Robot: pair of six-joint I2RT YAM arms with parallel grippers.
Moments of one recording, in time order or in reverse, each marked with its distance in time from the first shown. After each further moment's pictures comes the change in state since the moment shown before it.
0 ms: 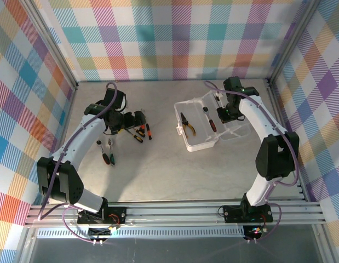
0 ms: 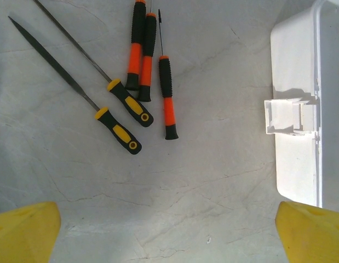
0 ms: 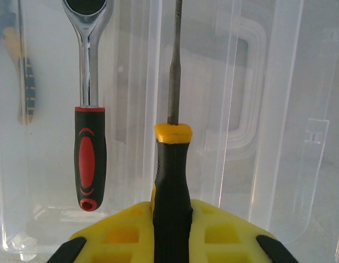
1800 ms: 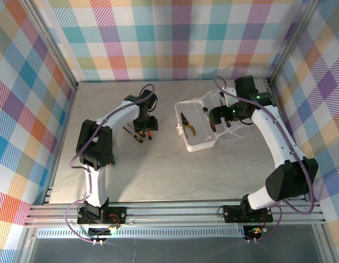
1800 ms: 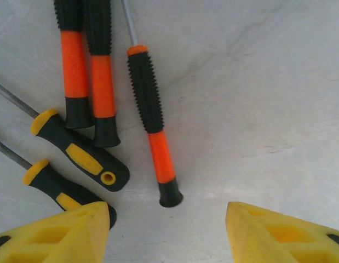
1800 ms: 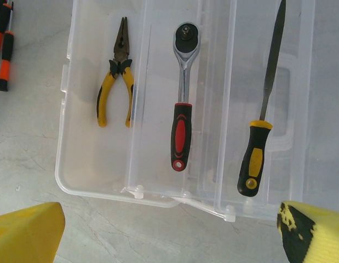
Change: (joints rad) left arm -0.162 0.538 0.305 -0.080 -0.175 0.030; right arm -0.002 -0.258 -0.066 -0.003 -0.237 0.079
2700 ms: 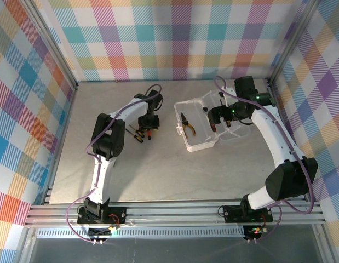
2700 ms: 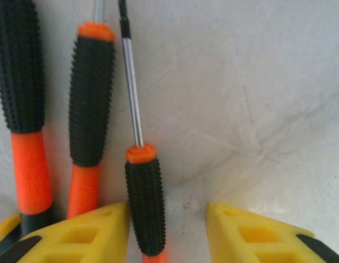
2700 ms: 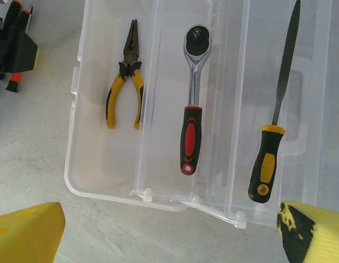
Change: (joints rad) left arm 0.000 0.252 0.221 -0.029 -0.072 0.000; right arm 0.000 0.002 -0.008 0.012 -0.031 0.003
